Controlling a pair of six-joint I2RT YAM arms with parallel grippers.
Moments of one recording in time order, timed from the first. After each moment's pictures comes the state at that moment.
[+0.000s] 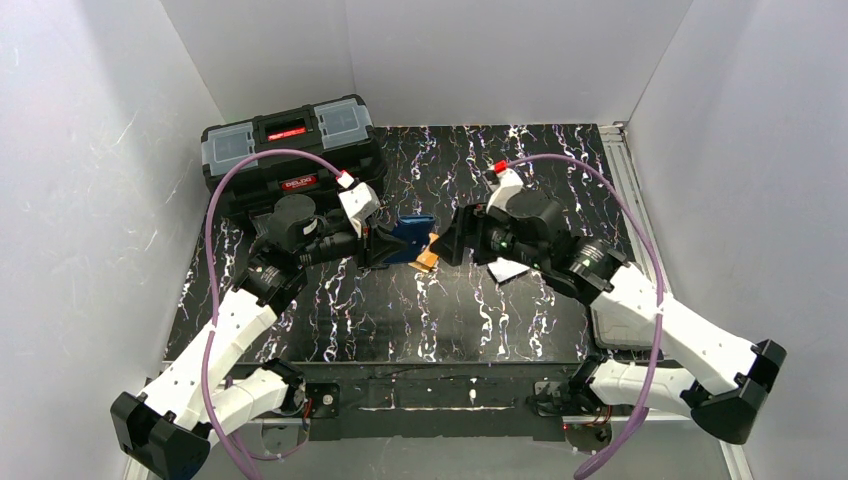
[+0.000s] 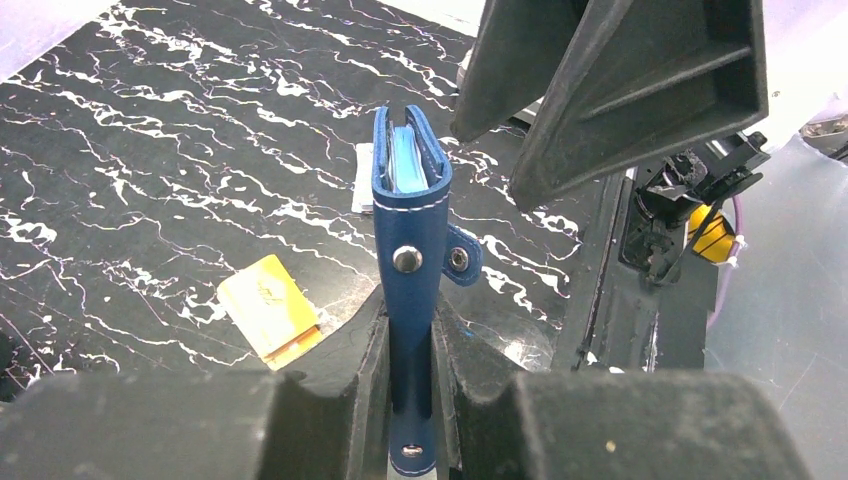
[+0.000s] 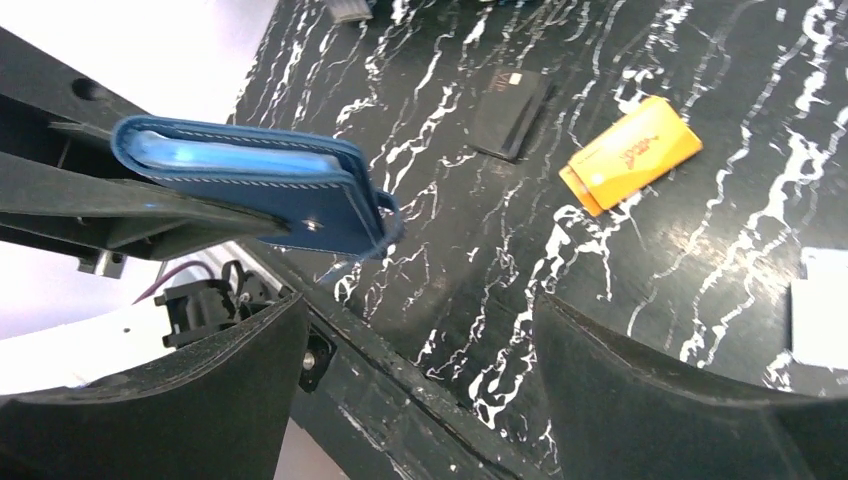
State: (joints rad) left arm -0.51 0.93 0.90 -0.19 0.68 0.03; right arm 0.88 1.06 1.12 -0.48 0.01 0.63
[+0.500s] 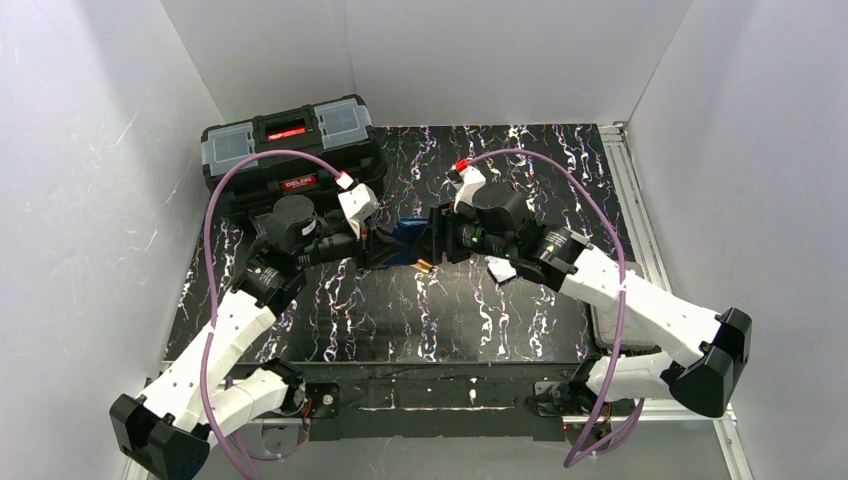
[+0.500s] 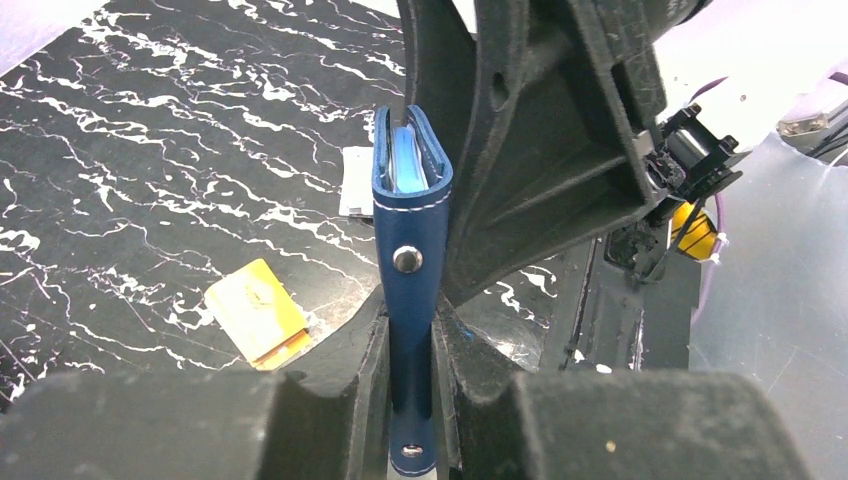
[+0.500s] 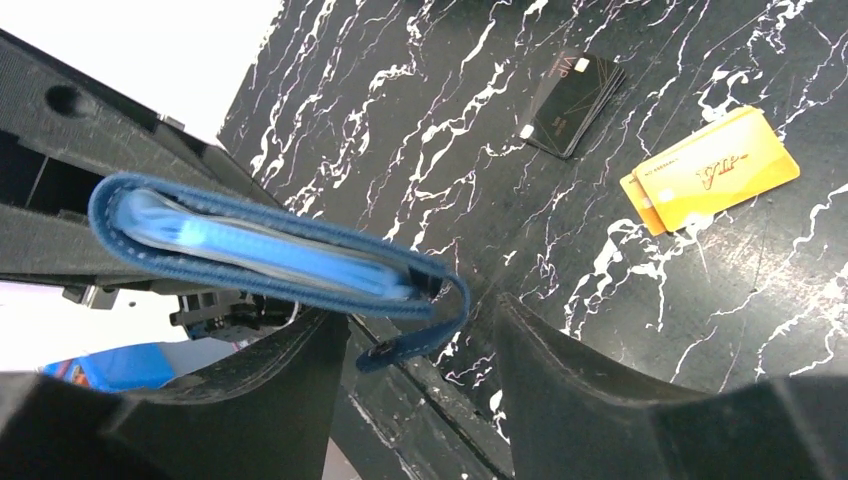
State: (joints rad) left arm -0.51 0.93 0.90 -0.19 0.70 0.01; right arm 0.92 1.25 1.21 -0.41 -0.11 0.58
